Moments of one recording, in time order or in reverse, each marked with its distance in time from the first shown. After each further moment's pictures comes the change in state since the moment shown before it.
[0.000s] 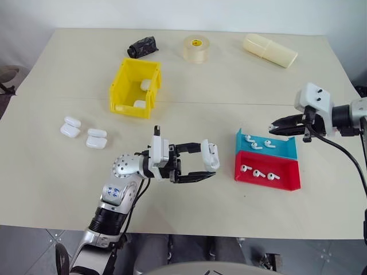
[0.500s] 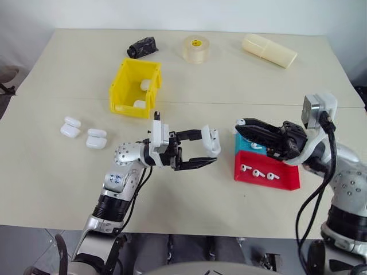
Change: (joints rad) left arm -0.126 -0.022 0.025 0.112 -0.019 0.024 -0.020; right arm 0.303 0.526 -0.328 -0.573 0.802 0.418 -0.540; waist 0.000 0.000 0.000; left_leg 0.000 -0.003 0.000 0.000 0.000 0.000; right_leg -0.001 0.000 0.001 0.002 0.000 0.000
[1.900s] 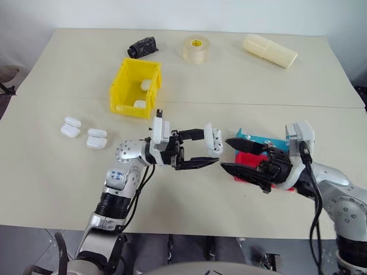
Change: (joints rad) left arm 0.001 0.026 0.011 -0.030 0.023 -0.023 -0.064; right arm 0.245 -0.335 0.107 -0.009 -0.013 -0.242 0.008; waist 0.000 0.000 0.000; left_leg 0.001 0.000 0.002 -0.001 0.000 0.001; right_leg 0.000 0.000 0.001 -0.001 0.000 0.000
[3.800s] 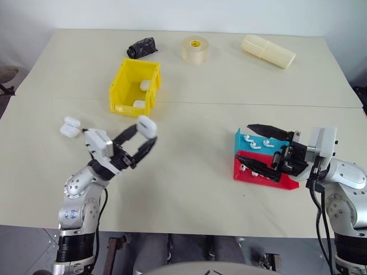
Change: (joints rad) left arm 0.375 0.062 0.375 -0.223 -0.033 0.109 0.588; right arm -0.032 0.156 0.066 0.104 -0.371 -0.566 0.147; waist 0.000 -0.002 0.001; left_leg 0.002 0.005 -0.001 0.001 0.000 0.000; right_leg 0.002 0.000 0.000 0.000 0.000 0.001
